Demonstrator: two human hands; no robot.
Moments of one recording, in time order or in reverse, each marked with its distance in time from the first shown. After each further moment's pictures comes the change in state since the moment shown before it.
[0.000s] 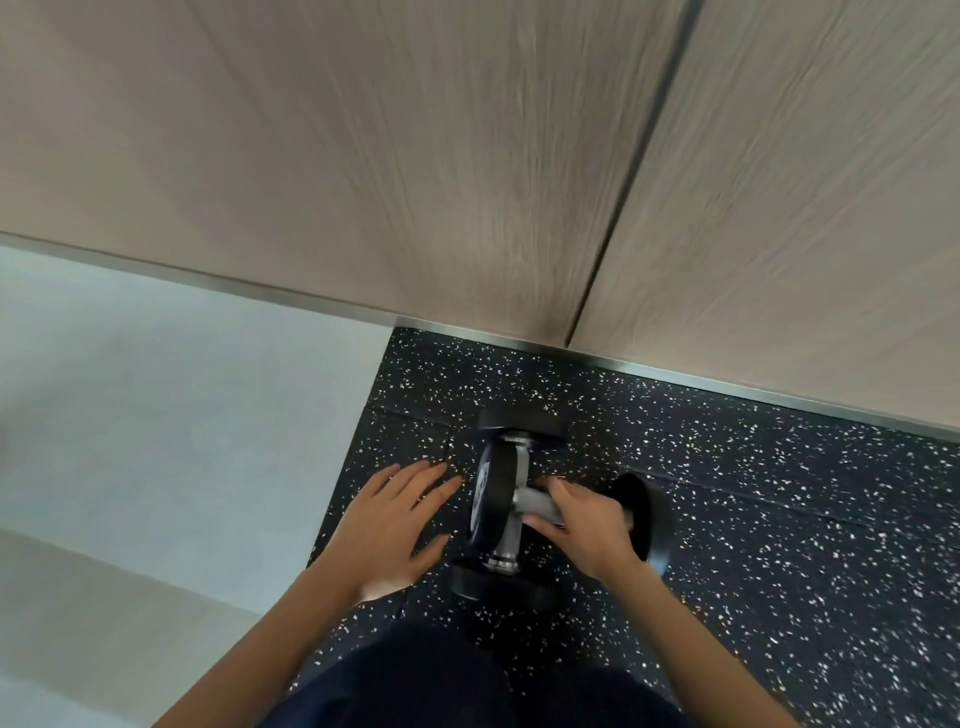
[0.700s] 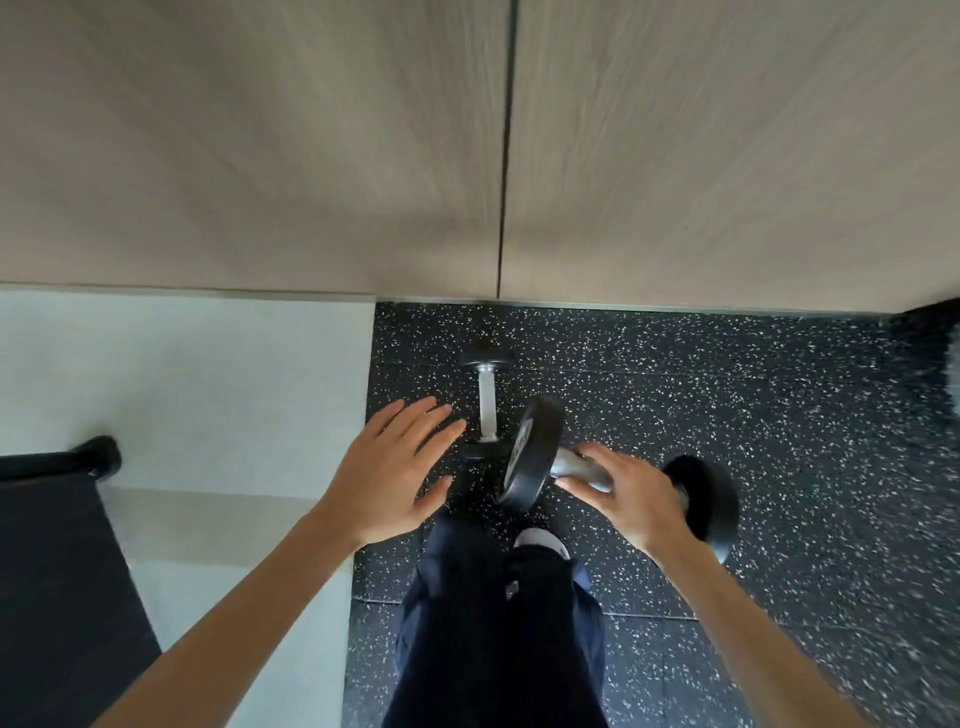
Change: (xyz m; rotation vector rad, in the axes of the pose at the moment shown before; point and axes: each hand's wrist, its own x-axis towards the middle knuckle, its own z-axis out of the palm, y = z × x) left_hand -0.063 0.083 -0.312 -0.061 -0.072 0.242; right_hand -0.231 -0.102 -0.294 0.312 0.044 0.267
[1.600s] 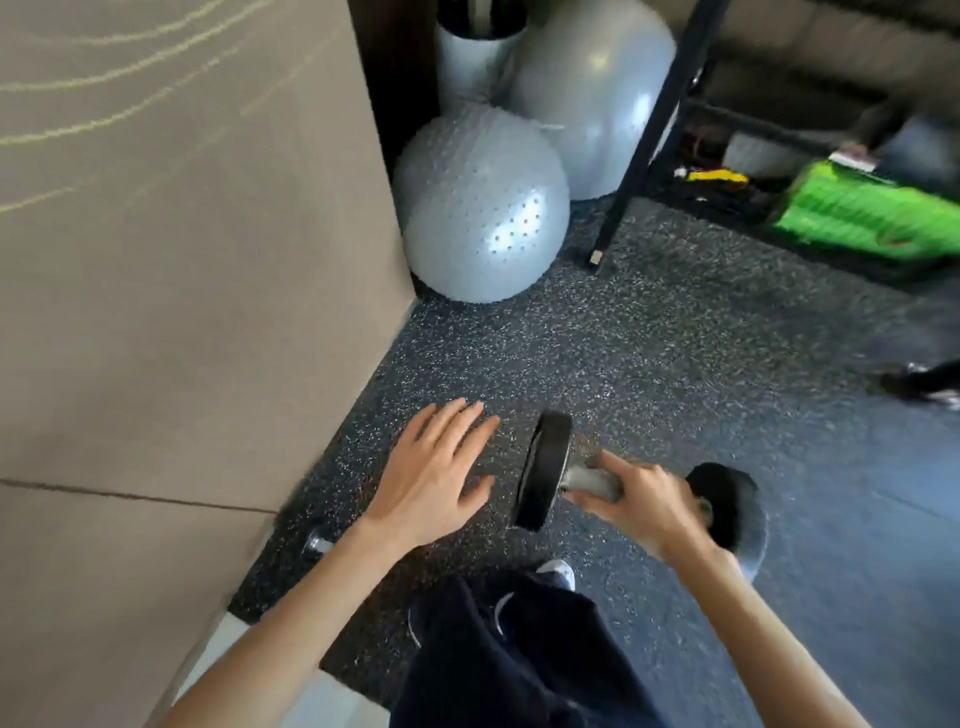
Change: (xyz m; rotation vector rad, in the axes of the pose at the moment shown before) left_hand -0.031 0.418 -0.323 0.156 -0.079 1.063; right_hand -0.532 -0.165 -0.212 0.256 0.604 1.004
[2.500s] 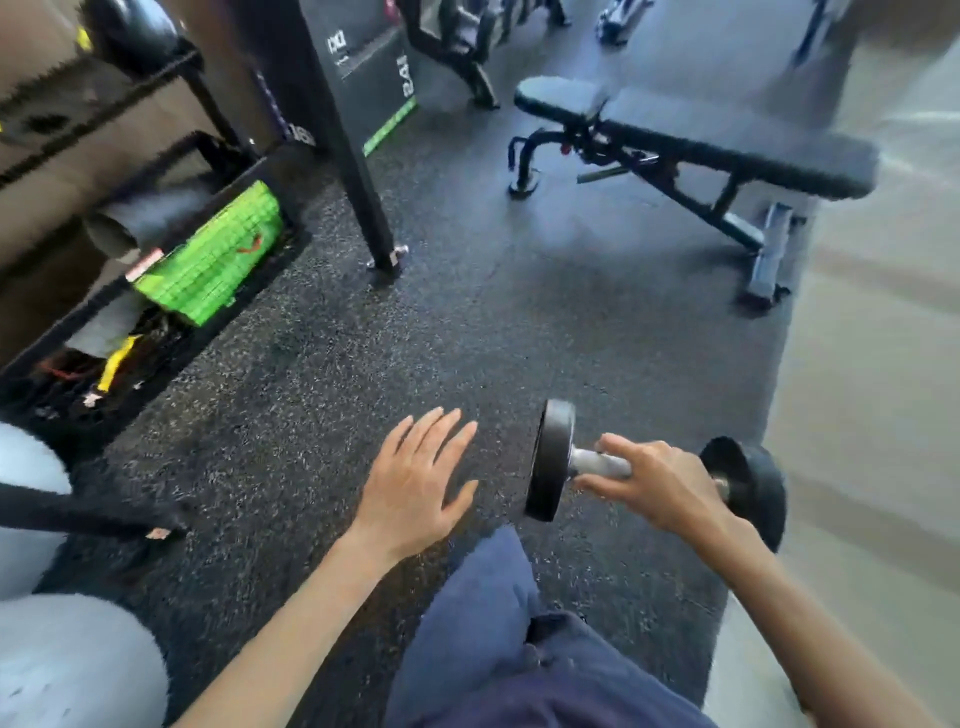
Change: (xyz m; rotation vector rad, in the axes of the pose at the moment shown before) left_hand 0.284 0.413 0.046 0.098 -0.217 1.391; right_hand -0.270 0.224 -0.025 0.297 0.488 1.328
